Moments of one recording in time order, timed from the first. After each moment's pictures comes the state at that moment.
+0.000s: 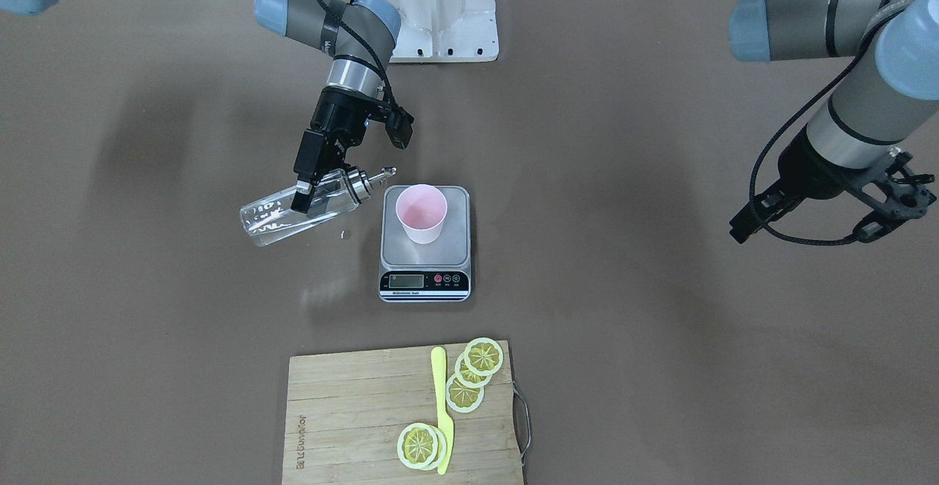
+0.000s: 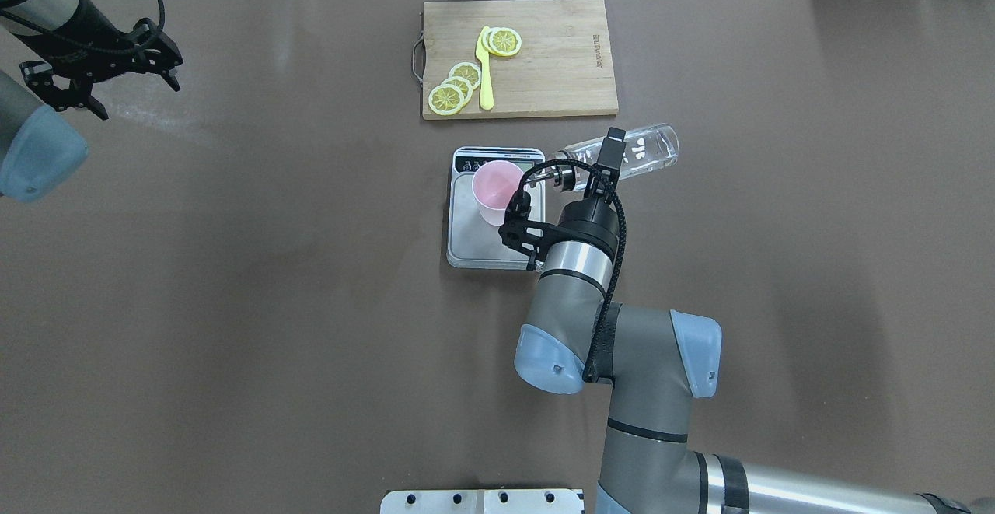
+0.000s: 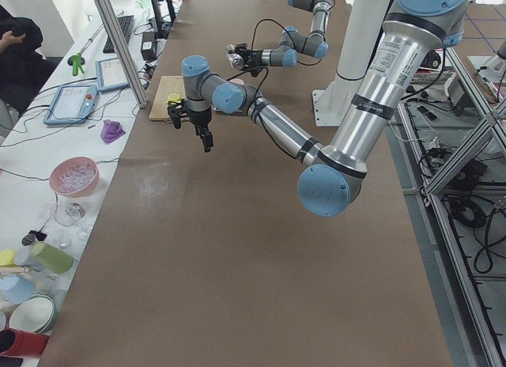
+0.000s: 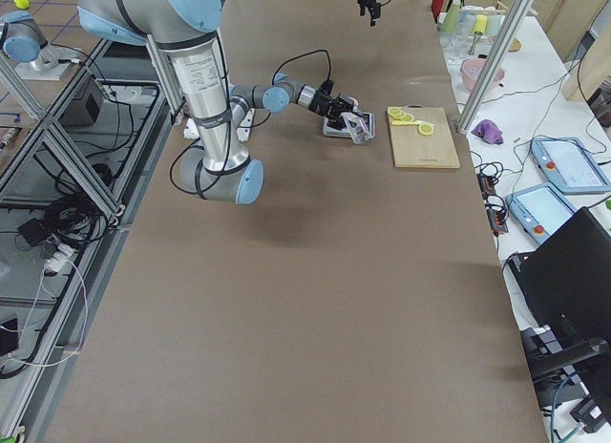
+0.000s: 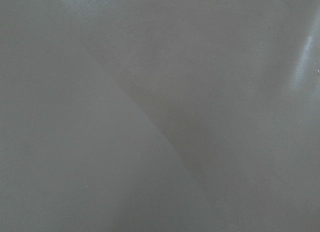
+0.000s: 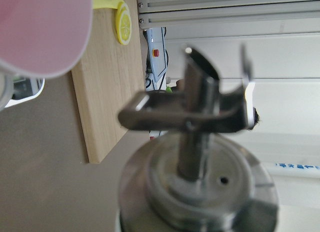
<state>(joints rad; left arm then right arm) -1.08 -1.99 -1.77 -1.44 -2.16 -1.15 0.28 -0.99 1.67 -1.84 0.43 0.30</state>
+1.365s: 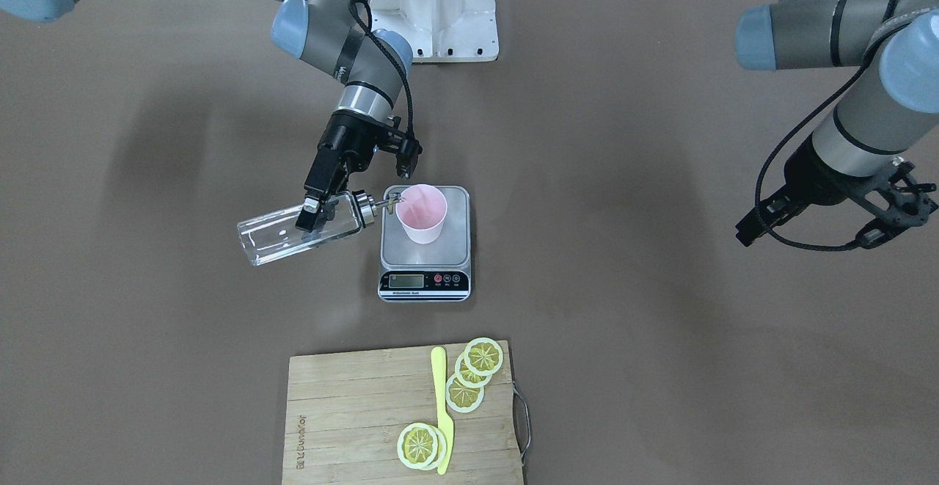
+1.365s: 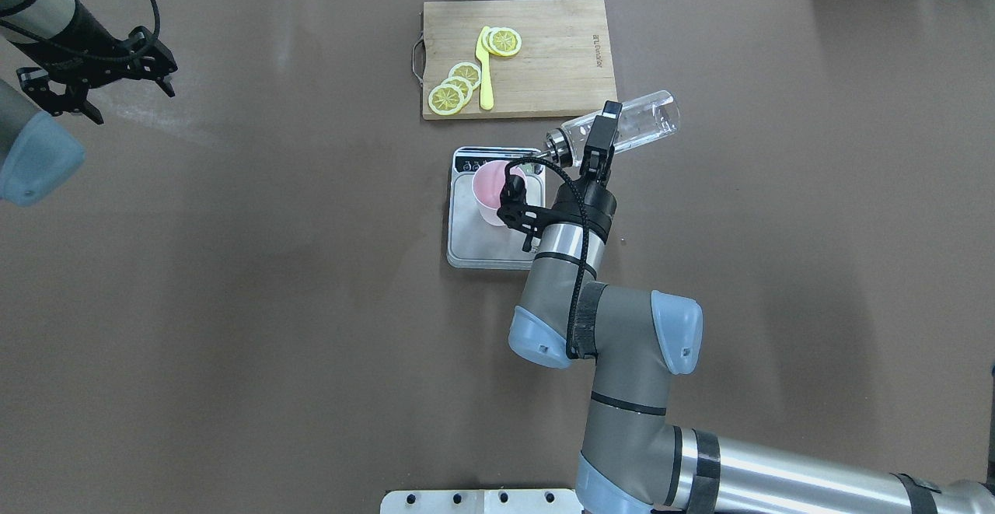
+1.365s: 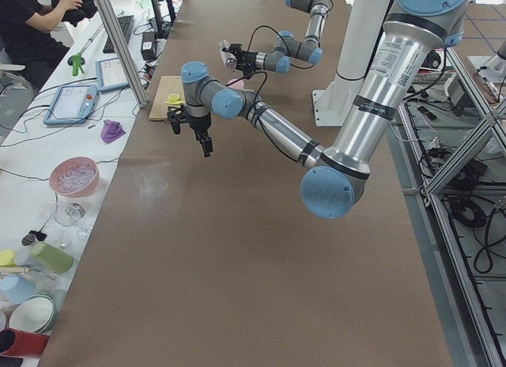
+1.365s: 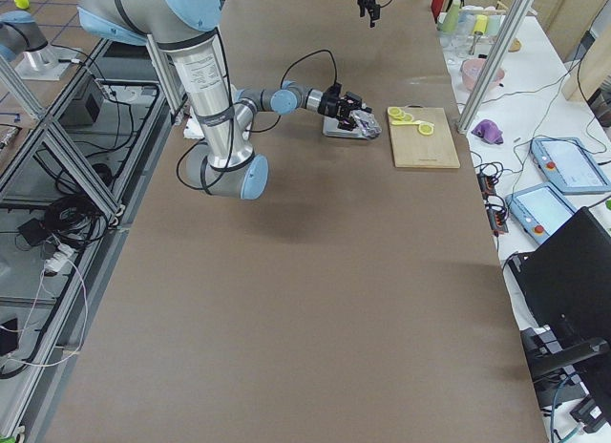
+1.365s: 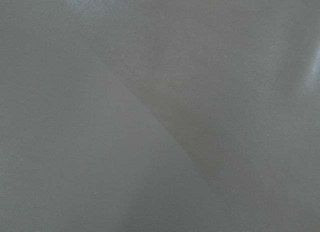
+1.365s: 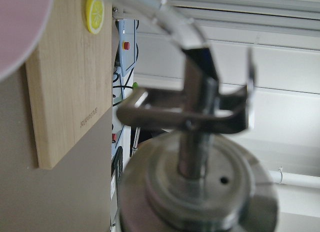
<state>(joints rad) -1.08 -1.97 -1.74 -1.48 -2.16 -1.14 0.31 -0.95 1.57 -1.88 0.30 0.30</state>
